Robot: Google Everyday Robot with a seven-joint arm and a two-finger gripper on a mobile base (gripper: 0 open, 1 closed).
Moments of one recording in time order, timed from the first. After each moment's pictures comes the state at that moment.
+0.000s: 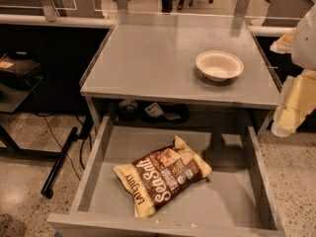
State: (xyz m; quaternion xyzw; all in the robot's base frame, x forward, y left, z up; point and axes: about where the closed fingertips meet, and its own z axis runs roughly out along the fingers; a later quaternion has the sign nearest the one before) arm 0.438 -0.217 0.976 -0.60 0.78 -0.03 0.16
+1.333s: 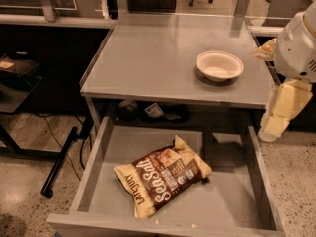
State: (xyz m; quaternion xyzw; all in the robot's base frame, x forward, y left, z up) arm 0.444 -0.194 0.956 -0.64 0.75 0.00 0.17
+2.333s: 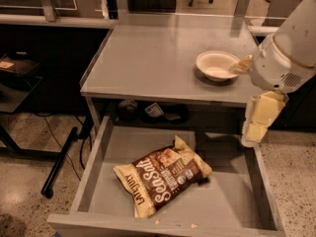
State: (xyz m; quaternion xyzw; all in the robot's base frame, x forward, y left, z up) arm 0.461 -0.172 0.913 -0.68 0.72 0.05 0.16
